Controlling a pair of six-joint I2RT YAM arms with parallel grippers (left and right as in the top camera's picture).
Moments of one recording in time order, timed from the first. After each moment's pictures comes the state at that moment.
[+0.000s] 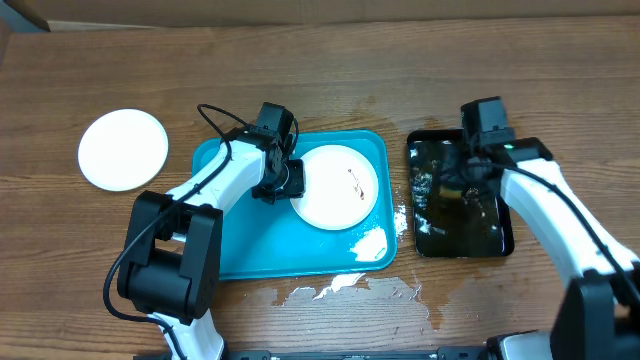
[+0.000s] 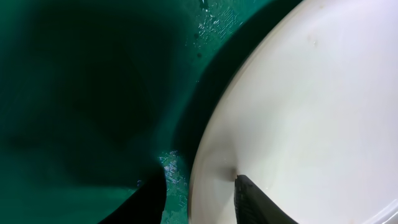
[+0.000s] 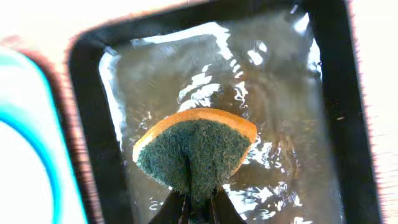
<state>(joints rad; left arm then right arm) -0.30 1.91 1.21 -0.72 0.17 -0.37 0.16 1.58 1.08 -0.70 0.05 0.36</state>
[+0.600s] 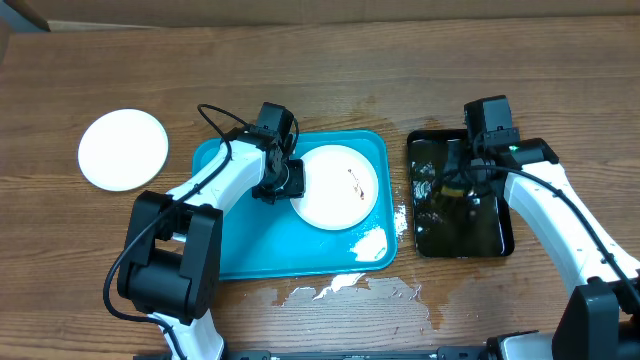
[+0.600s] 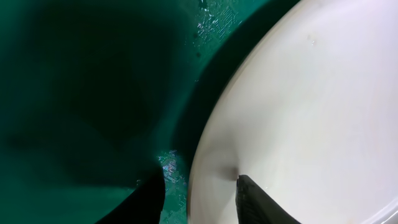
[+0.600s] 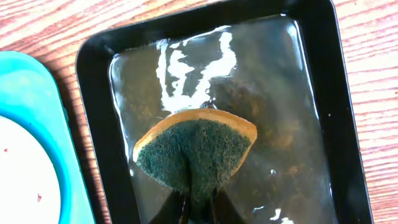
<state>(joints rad) -0.30 1.91 1.21 -0.72 0.17 -0.37 0.16 1.56 1.09 -0.72 0.05 0.37</state>
